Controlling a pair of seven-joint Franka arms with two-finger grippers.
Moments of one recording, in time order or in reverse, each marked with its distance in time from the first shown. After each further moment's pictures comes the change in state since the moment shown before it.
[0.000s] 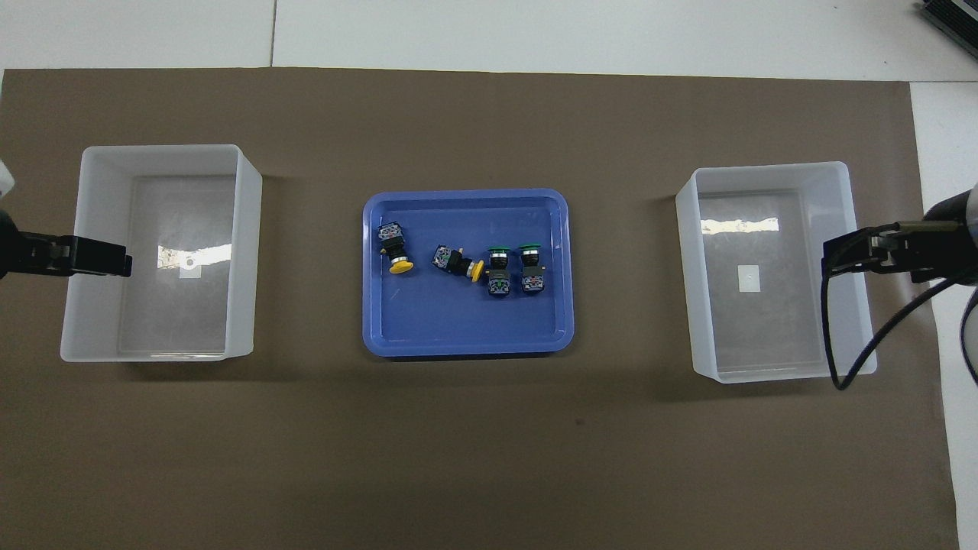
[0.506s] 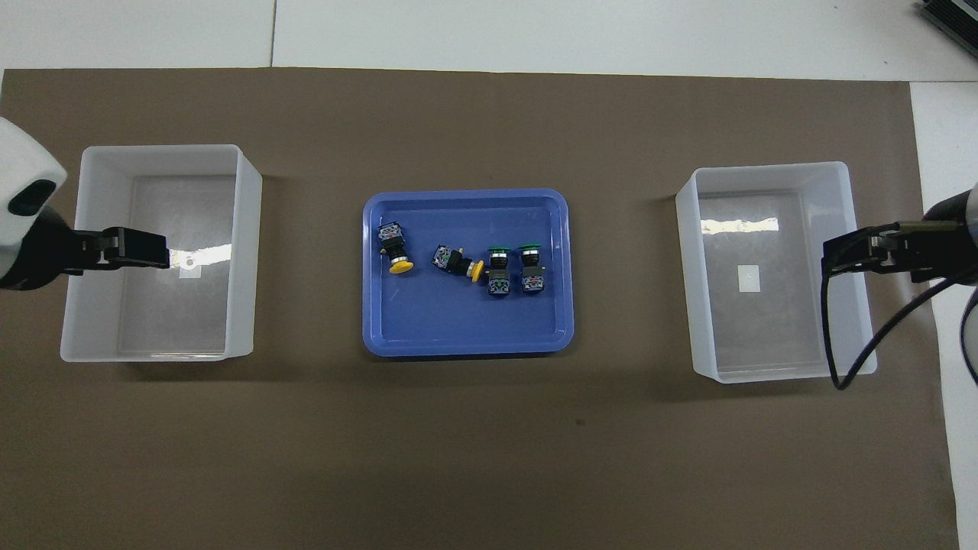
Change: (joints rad) left arm -0.070 0.001 -0.022 -0.082 -0.003 0.108 -0.248; right arm 0.000 0.000 0.000 -0.001 0.000 0.009 0.000
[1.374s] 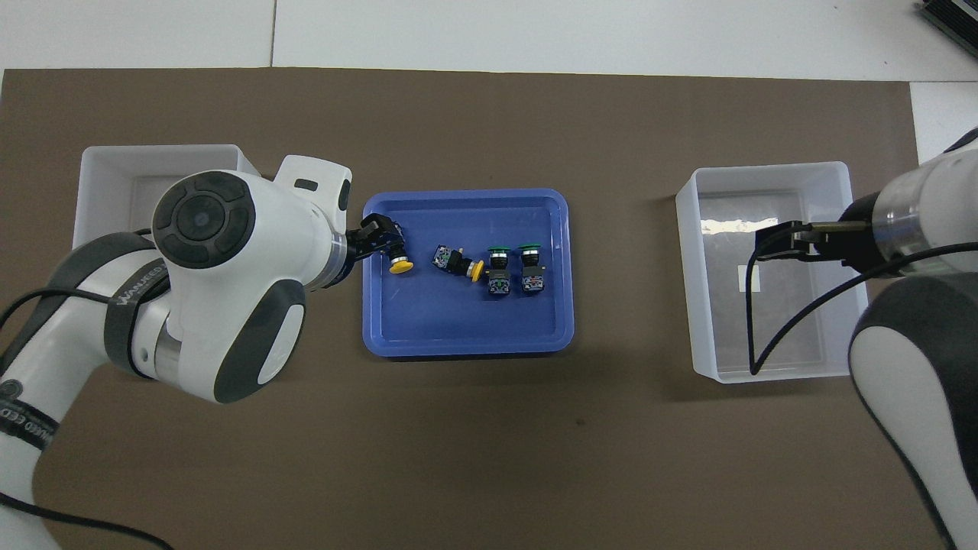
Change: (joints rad) left arm -0.293 0.228 -0.005 -0.107 0.002 0.375 -0.725; right arm 0.115 -0.030 0.014 -0.181 0.005 0.263 0.141
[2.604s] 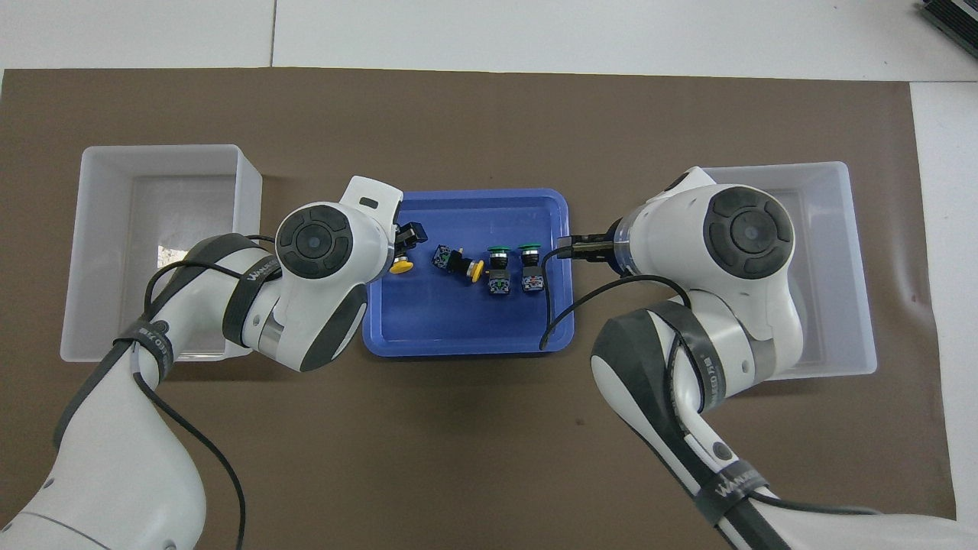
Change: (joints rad) left arm -0.031 0.224 0.002 -0.033 0.131 0.303 0.000; right arm 0.230 0.266 0.003 -0.105 0.042 0.495 0.136
